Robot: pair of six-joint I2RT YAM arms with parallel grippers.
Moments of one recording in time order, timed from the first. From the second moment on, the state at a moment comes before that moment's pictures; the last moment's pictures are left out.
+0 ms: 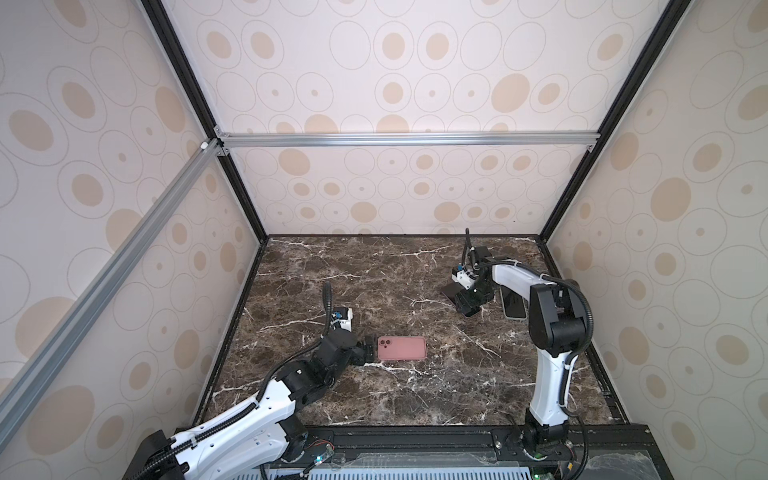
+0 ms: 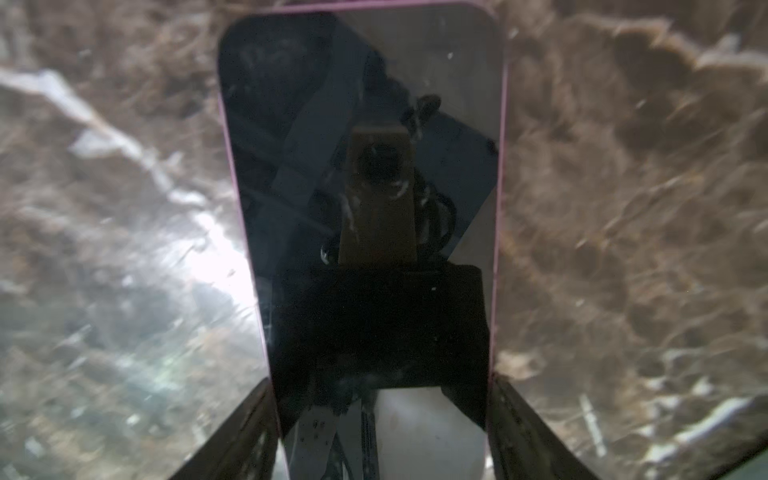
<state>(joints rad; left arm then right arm) -0.79 0.87 0.46 -0.22 -0.34 -0.60 0.21 2.02 1.46 -0.83 -0.14 -0.28</state>
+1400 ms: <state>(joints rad) -0.66 0.90 0.54 -0.08 0.00 -0.62 0.29 1.99 1.53 -0.84 -0.17 -0.61</state>
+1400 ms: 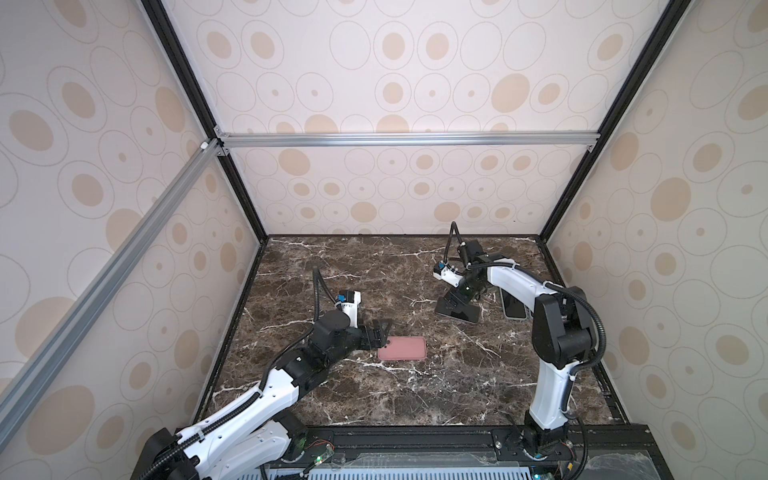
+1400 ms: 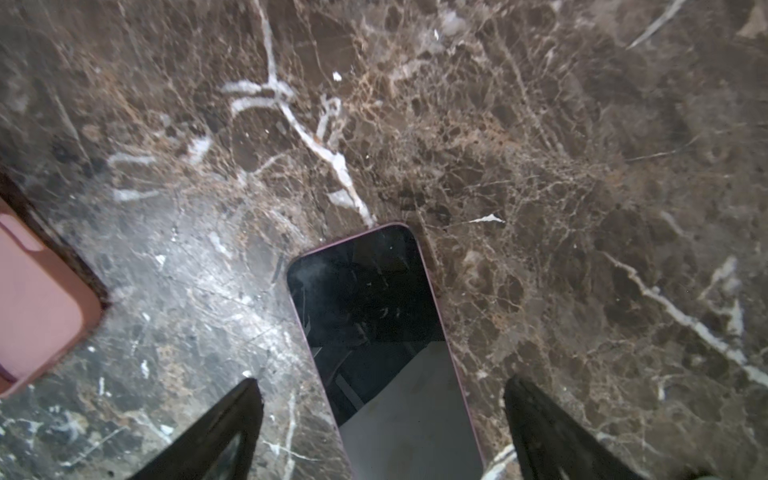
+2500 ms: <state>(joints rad) -0.65 0.82 0.49 -0.12 -0.02 -0.60 0.31 2.08 1.51 -0.93 -0.10 -0.67</state>
